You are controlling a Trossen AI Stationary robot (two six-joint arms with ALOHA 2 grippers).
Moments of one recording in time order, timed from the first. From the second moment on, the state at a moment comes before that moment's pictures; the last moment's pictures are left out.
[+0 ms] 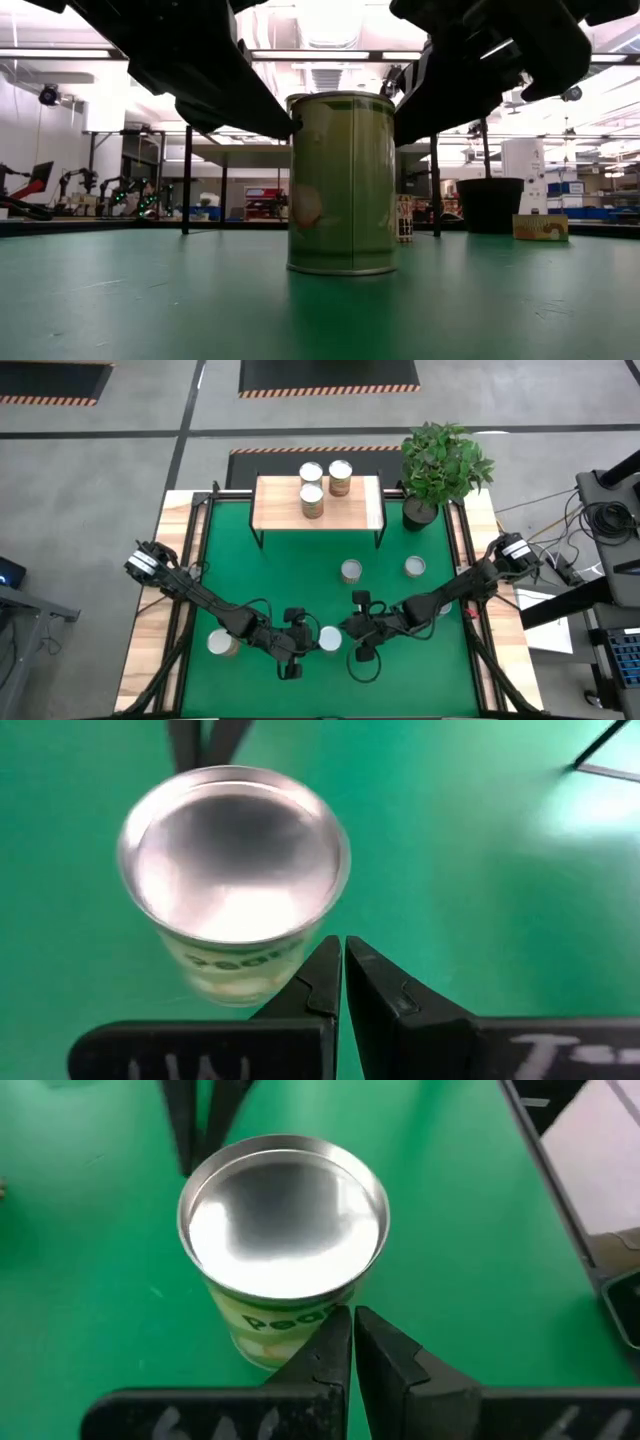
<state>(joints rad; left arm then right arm) -0.51 1.75 0.97 0.09 -0.32 -0.42 0.44 1.69 0.95 0.02 0.38 0.14</state>
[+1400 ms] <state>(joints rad) -0.52 1.71 0.97 0.01 -0.27 -0.40 0.56 1.66 1.01 -0.19 0.37 0.31</state>
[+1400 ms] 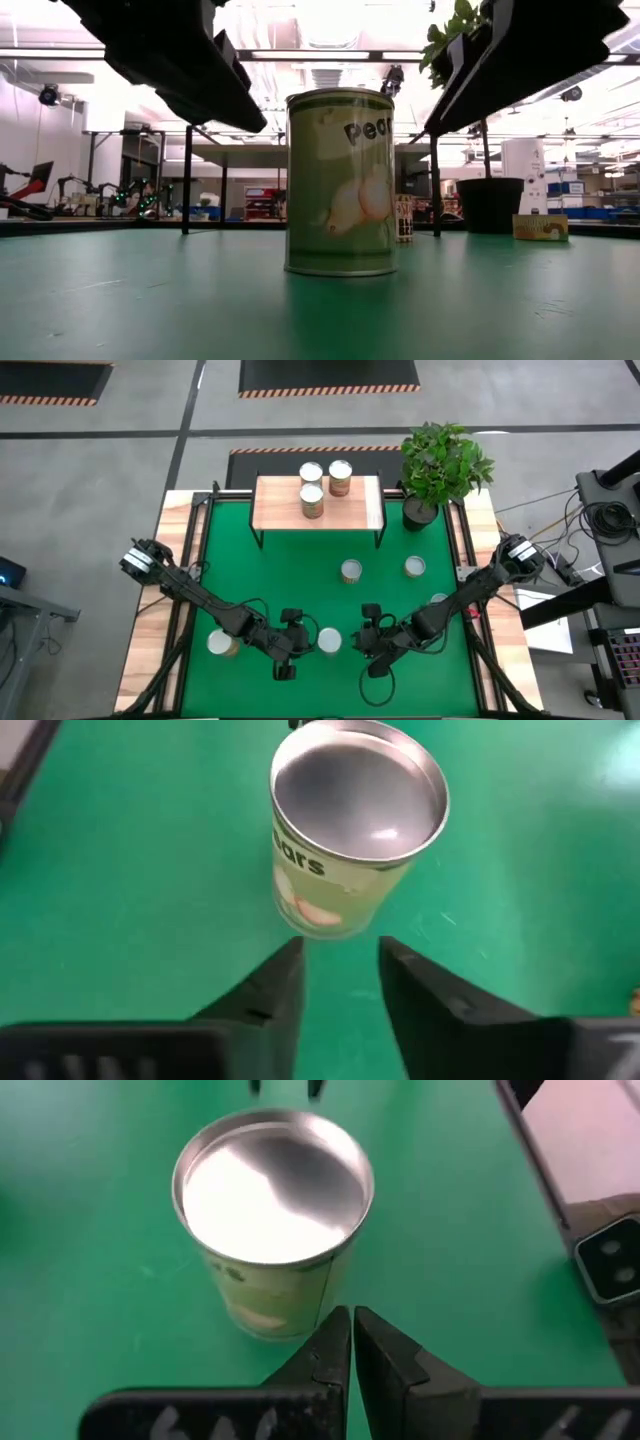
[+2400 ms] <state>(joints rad) -0.49 1.71 0.97 0.02 -0.41 -0.37 0.47 1.81 0.79 0.57 0.38 0.21</state>
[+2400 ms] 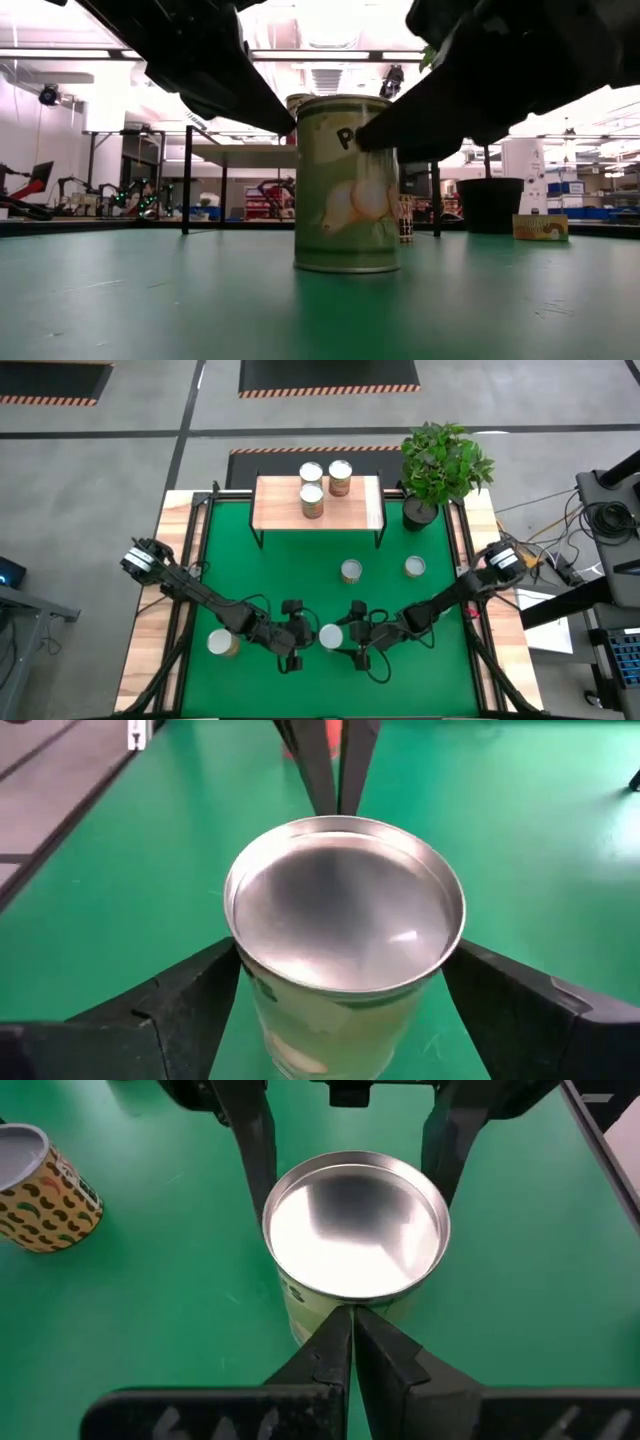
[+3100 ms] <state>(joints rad) -0.49 1.70 0.97 0.02 -0.41 -0.35 0.46 1.81 0.83 0.56 0.31 0.19</state>
